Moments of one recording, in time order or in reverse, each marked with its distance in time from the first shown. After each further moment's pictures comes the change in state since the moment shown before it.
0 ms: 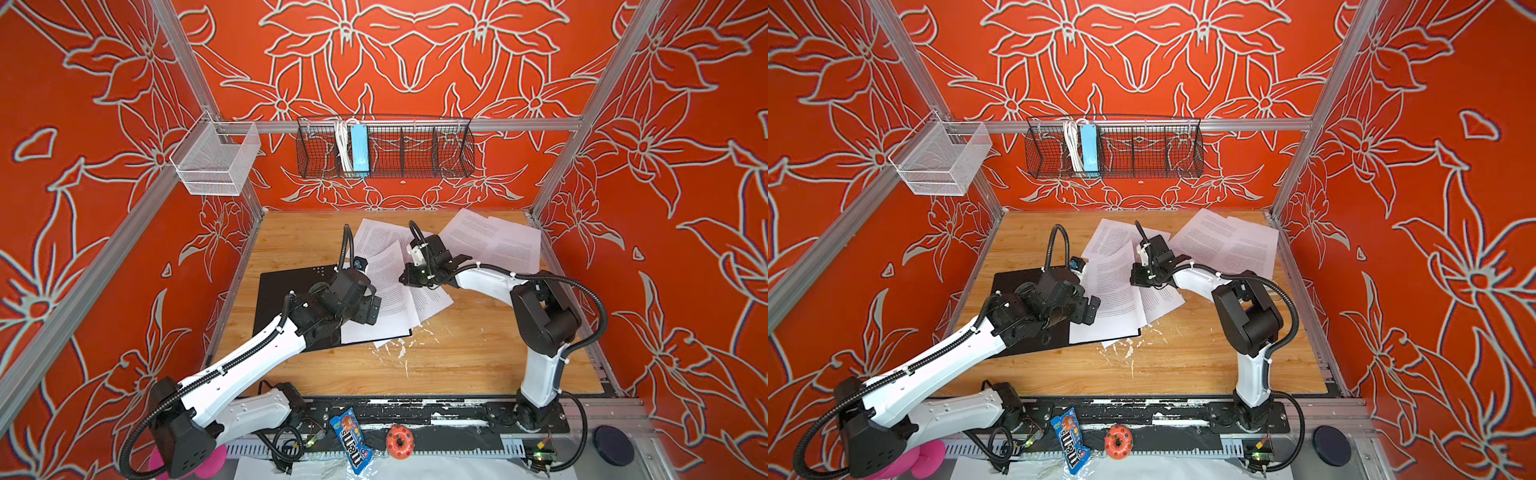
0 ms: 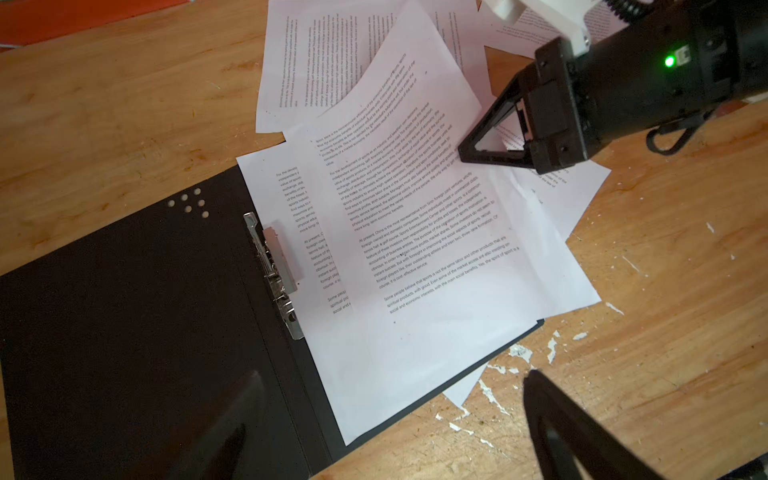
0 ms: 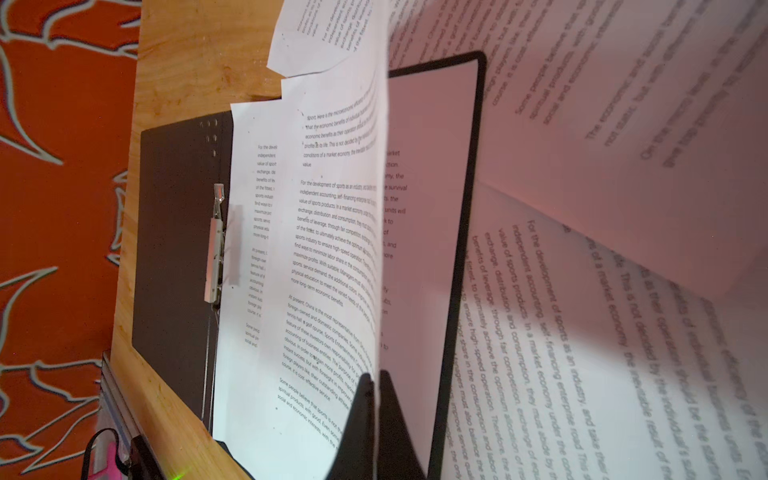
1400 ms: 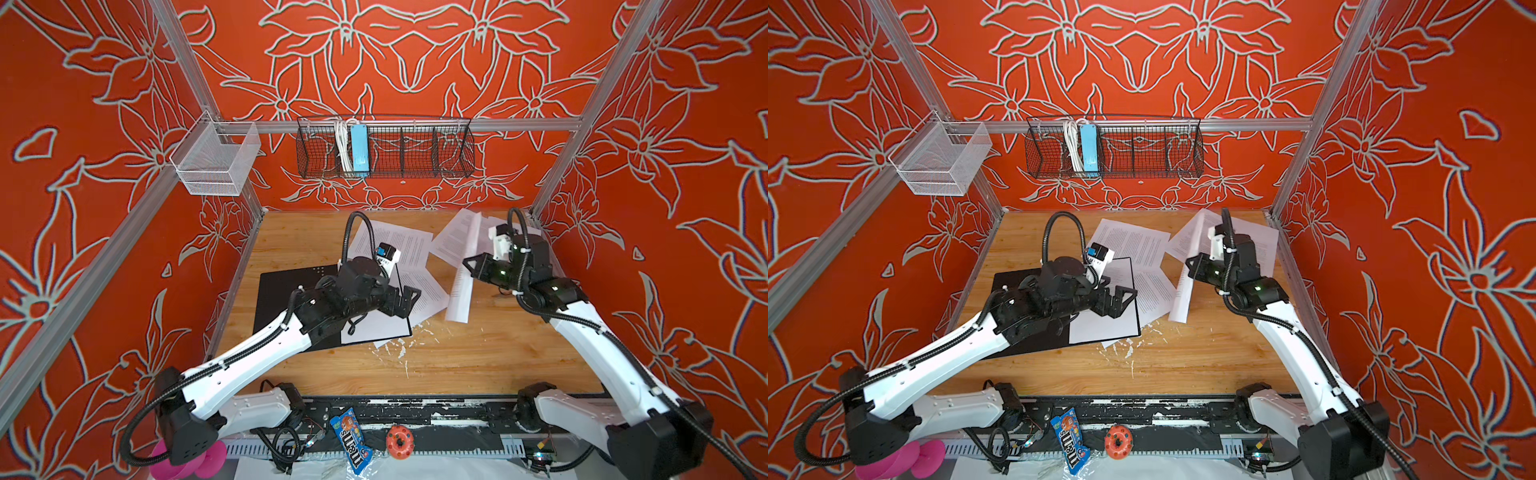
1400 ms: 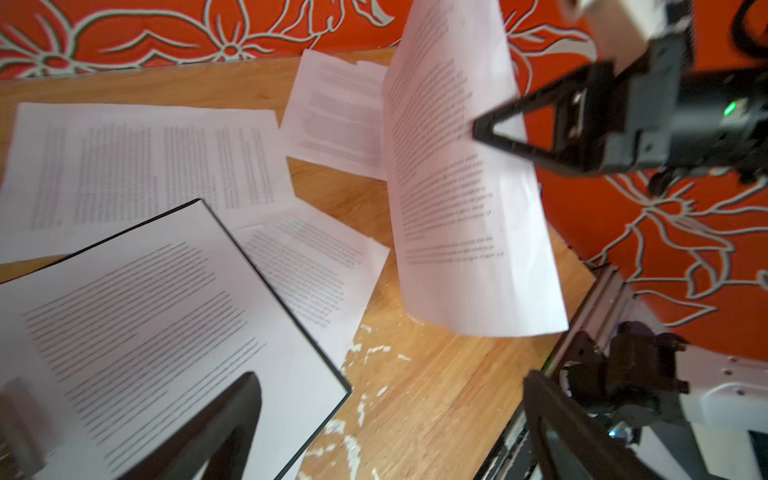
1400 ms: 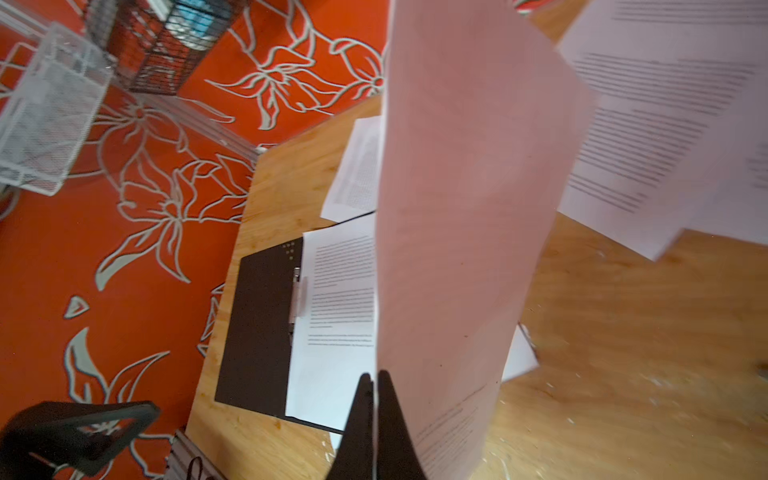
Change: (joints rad) left arm -0.113 0.006 0.080 0.238 0.246 -0.039; right arm -0.243 -0.766 -0.230 -0.200 0.031 0.035
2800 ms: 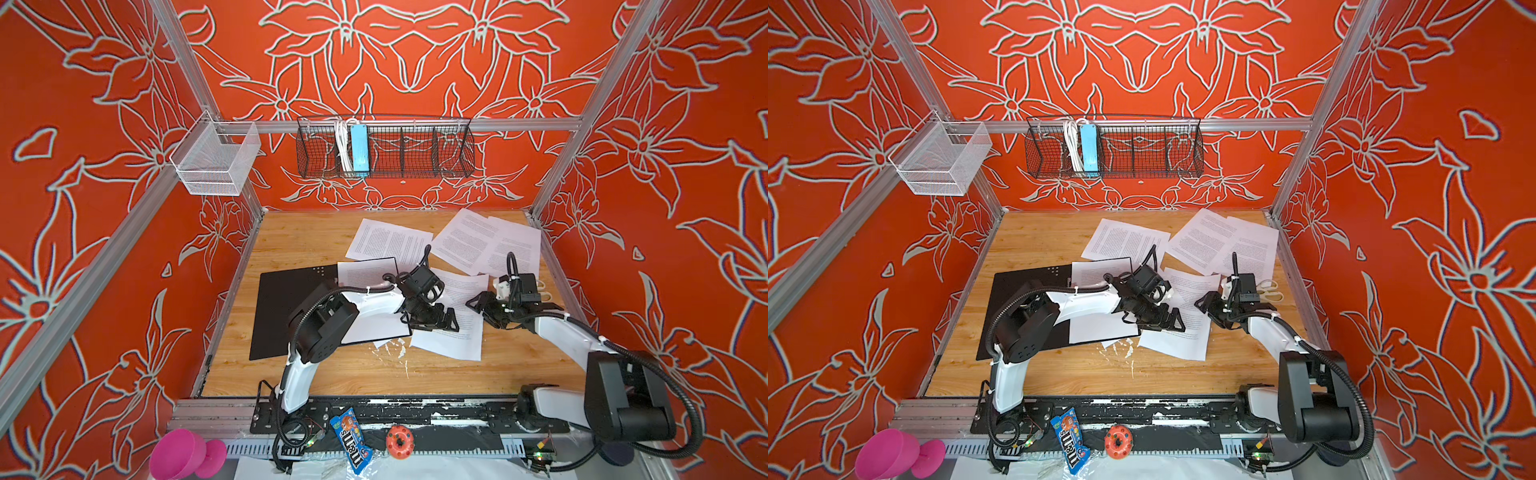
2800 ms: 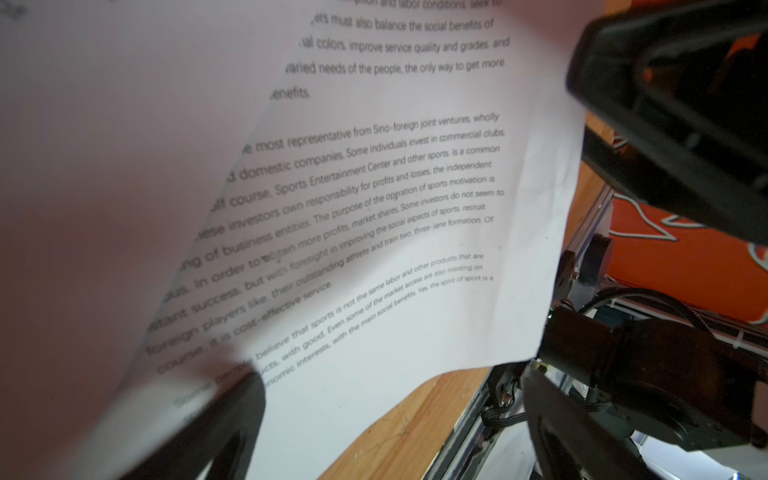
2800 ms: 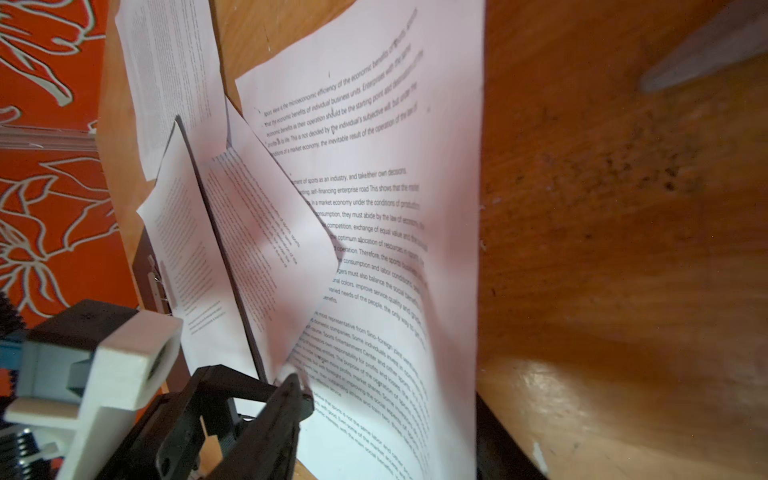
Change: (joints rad) left arm -0.005 0.925 0.276 0.129 0.606 -0.271; right arm -0.298 0.125 -0.496 0.172 -0.142 0.044
